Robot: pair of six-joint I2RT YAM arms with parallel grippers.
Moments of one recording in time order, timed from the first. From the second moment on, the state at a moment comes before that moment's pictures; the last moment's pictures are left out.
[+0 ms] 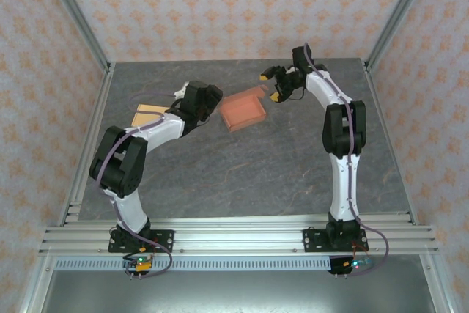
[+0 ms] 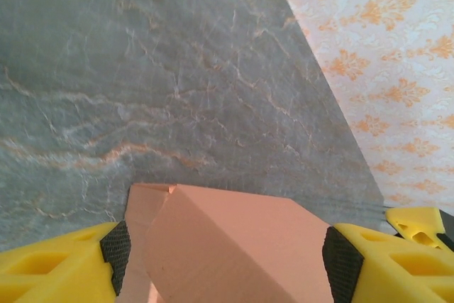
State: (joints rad) left arm -0.37 1.81 1.15 0.05 -0.08 -1.28; right arm 0.17 2.29 1.97 -0.64 -0.65 1.05
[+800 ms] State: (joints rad) left arm -0.40 1.90 1.17 0.19 0.00 -1.53; right arm 0.21 2.28 1.86 -0.51 -0.70 1.18
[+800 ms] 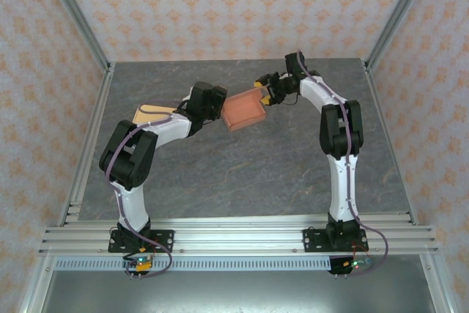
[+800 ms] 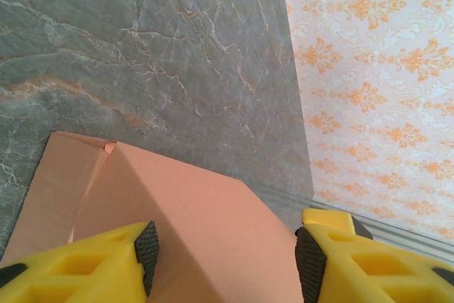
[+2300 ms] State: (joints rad) left arm -0.47 1.99 1.11 0.36 0.00 -1.56; right arm 0.20 2.17 1.64 -0.47 -0.61 1.15
